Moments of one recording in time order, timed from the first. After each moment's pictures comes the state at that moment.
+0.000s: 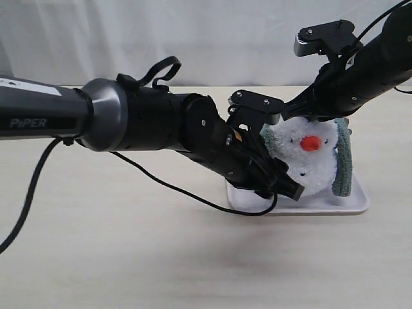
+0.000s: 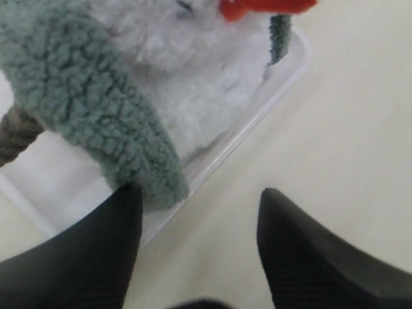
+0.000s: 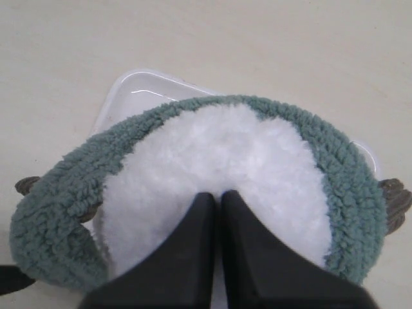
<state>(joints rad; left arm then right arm) -0.86 2.02 -1.37 -0.50 0.34 0.32 0.24 1.65 -1.20 0.01 0.62 -0.12</state>
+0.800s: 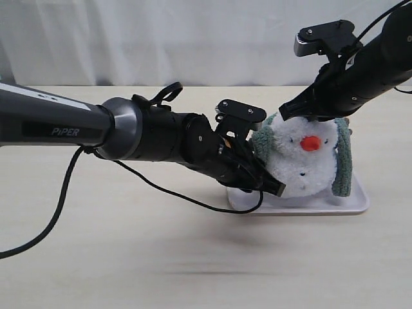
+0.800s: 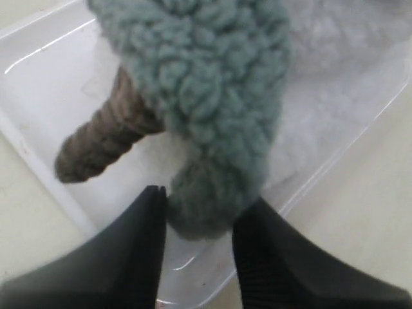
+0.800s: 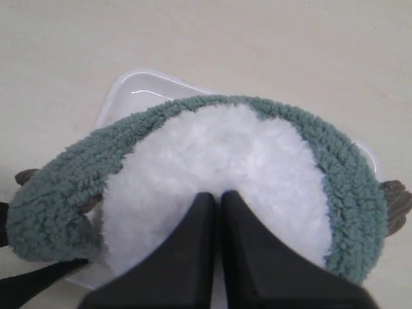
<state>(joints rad) -0.82 2.12 -1.37 -0.51 0.21 0.34 0.24 1.65 -1.20 0.01 0.62 -0.12</state>
